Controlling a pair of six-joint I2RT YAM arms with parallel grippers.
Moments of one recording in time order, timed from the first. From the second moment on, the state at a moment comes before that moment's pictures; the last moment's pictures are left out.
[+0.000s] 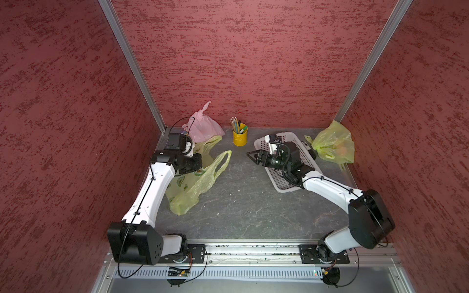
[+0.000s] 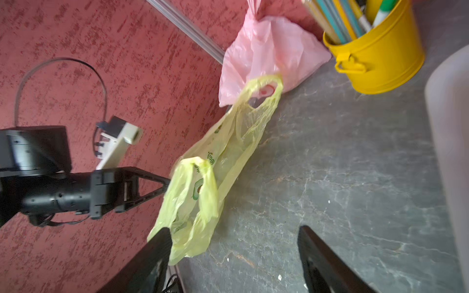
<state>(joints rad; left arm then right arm) -0.09 1.29 1.26 -1.00 0.31 -0.31 0.53 1.56 0.98 0.29 -0.52 0.81</state>
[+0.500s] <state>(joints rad) -0.28 1.13 1.19 -0.88 0.45 -0.46 0.56 1.67 0.96 0.41 -0.59 0.93</state>
